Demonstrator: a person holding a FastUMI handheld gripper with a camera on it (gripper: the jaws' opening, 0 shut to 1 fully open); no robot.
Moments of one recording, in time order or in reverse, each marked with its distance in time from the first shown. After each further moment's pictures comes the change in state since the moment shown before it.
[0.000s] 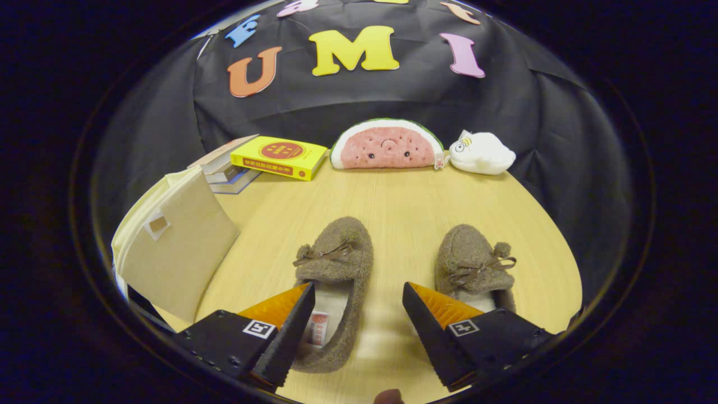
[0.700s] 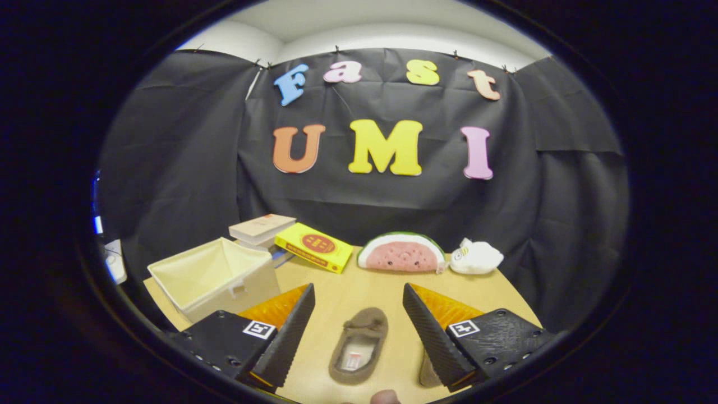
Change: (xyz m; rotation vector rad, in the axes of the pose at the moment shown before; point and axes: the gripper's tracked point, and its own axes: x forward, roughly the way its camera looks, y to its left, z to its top) arm -0.136 0.040 0.092 -0.141 -0.467 0.029
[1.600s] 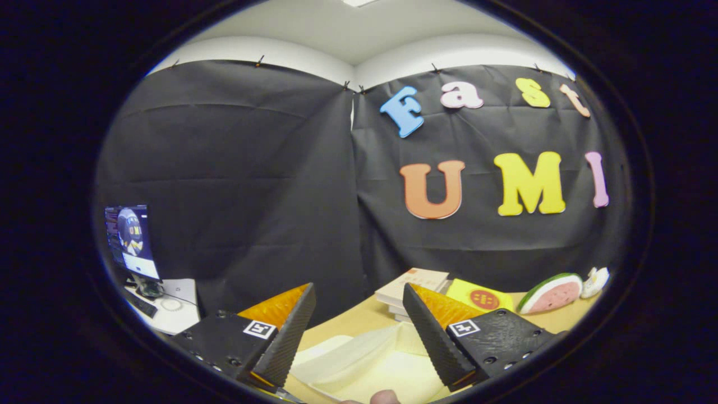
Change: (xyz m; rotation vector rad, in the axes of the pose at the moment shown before) arm 0.000 0.374 0.148 -0.030 -0.220 0.477
